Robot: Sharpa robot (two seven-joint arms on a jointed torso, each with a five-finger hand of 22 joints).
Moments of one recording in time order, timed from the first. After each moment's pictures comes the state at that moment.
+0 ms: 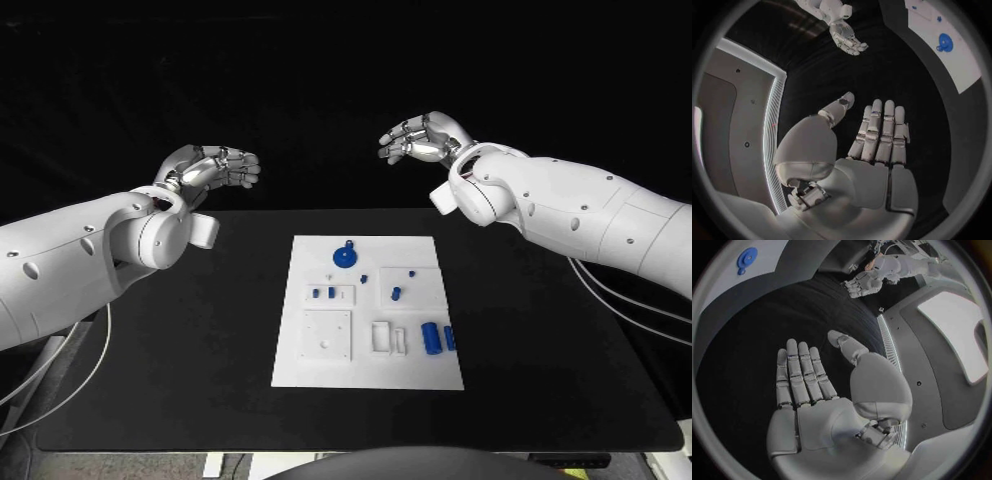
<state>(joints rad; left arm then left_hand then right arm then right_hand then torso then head) 1.31 -0.66 -0.07 1.14 -0.20 -0.22 0.29 1.03 -0.08 0.55 -0.26 0.05 0.82 0.17 0.31 0.47 1.14 0.15 0.07 0.09 0.79 0.15 0.60 0.22 0.04 0.58 0.05 0.54 1.20 1.25 -0.69 0.07 1.10 -0.67 -0.31 0.23 1.06 -0.13 0.53 -0.29 0.40 0.81 0.21 0.32 0.39 0.97 0.16 0.33 0.07 0.88 0.14 0.54 0.26 0.18 0.51 0.22 0.45 1.02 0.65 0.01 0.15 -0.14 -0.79</state>
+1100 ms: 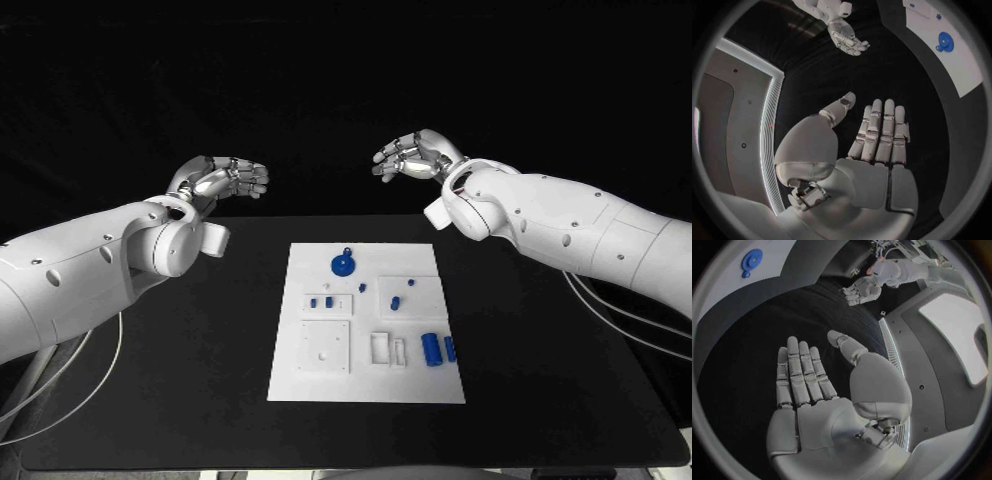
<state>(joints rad) 1.32 -0.60 -0.07 1.09 -0.20 -0.23 0.29 1.05 -0.07 0.54 -0.26 0.05 0.82 0.17 0.32 0.47 1.15 0.14 0.07 0.08 0.82 0.15 0.59 0.24 0.05 0.59 0.05 0.54 1.21 1.25 -0.68 0.07 1.10 -0.72 -0.30 0.21 1.06 -0.13 0.53 -0.29 0.38 0.82 0.20 0.32 0.39 0.99 0.16 0.32 0.07 0.95 0.12 0.56 0.29 0.21 0.57 0.22 0.46 1.02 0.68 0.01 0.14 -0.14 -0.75</state>
